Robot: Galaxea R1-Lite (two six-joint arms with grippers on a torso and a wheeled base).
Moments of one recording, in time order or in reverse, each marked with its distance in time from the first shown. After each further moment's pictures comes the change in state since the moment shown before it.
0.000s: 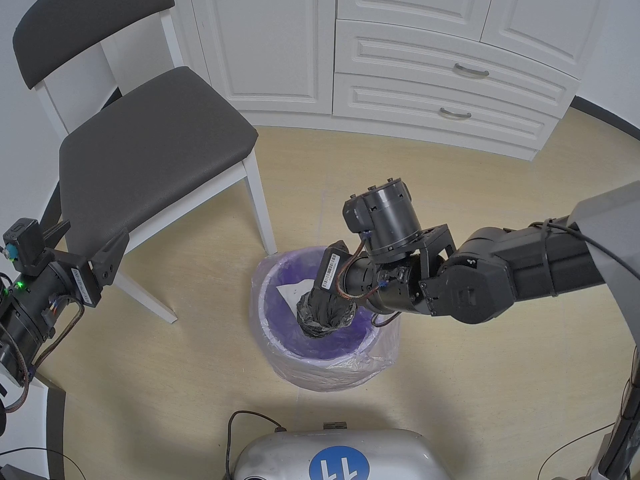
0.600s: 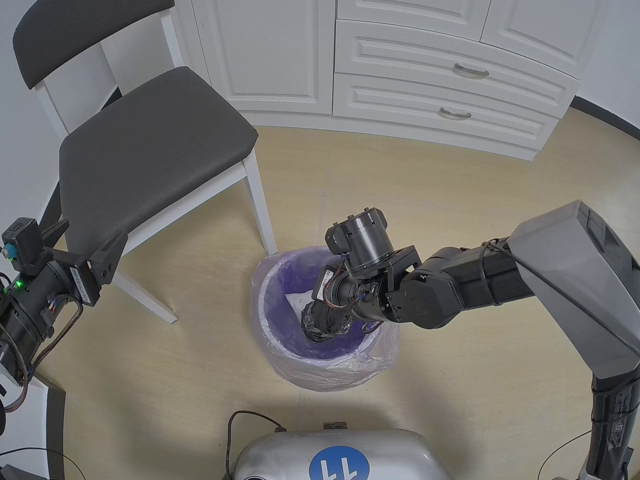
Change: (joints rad) left arm 0.006 -0.003 -0.001 0.000 0.000 0.001; right arm -0.042 0.179 -0.105 -0.004 -0.033 0.017
